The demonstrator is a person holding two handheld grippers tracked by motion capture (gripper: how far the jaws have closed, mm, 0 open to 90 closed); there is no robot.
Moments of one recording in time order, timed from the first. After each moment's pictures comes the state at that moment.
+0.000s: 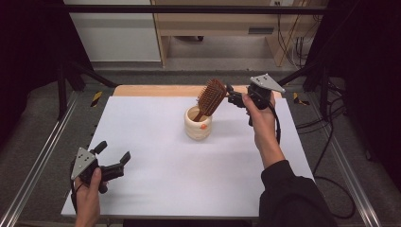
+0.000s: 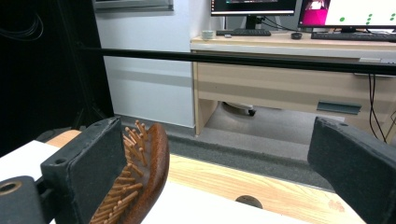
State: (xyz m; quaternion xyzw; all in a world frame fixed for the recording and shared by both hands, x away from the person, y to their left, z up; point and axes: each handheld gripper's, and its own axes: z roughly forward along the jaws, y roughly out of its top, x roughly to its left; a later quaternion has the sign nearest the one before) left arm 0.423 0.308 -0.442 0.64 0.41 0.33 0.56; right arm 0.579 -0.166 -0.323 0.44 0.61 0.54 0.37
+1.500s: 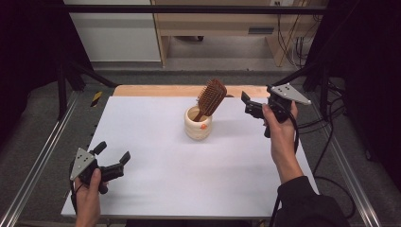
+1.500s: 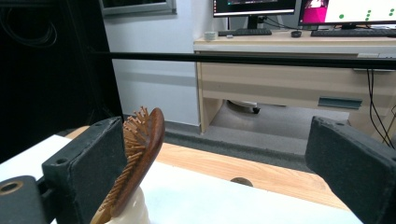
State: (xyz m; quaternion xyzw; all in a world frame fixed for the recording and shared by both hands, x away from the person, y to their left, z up) left arm 0.421 0.308 -0.440 0.63 0.42 0.33 0.57; right arm 0.530 -0.208 -0.313 0.44 0.61 0.56 0.36
